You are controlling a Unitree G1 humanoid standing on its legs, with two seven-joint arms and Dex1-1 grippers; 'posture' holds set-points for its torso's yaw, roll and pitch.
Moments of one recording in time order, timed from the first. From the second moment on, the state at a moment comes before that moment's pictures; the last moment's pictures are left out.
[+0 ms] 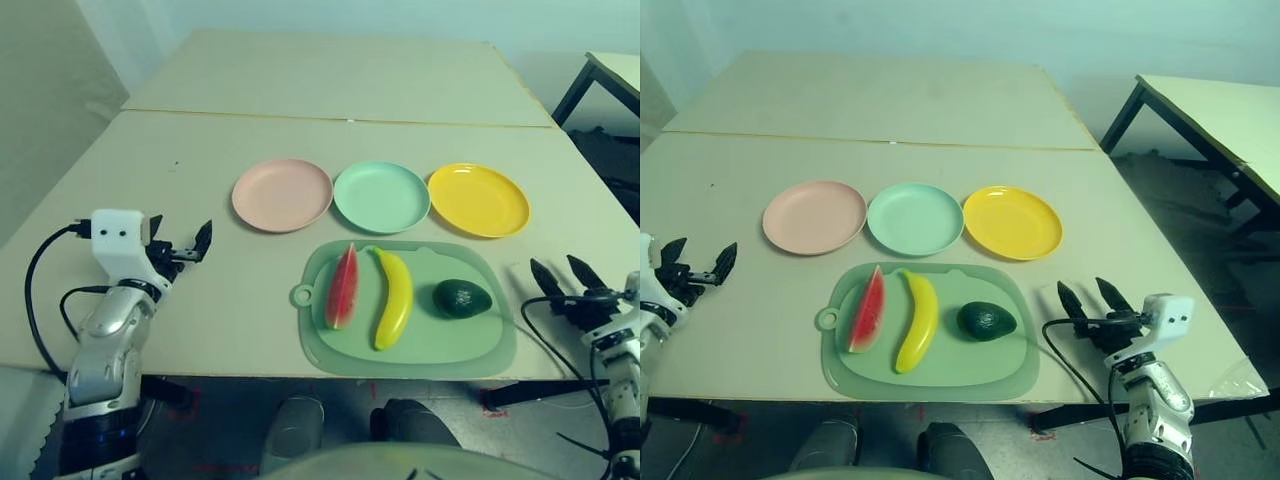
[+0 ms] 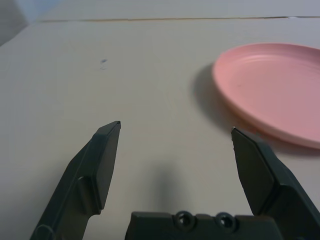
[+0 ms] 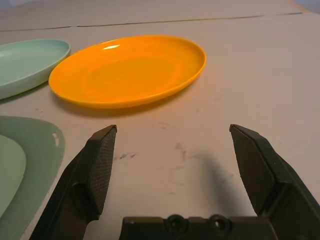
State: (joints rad) left arm 0.05 0.47 0.44 -0.13 -0.32 0.26 -0.31; right arm -0.03 -0.48 -0.48 0.55 0.52 -0.26 0.85
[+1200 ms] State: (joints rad) left arm -0.14 0.81 0.15 -0.03 -0.51 0.23 -1.23; right arm -0.38 -1.20 0.04 -0.45 0.50 0.56 1.16
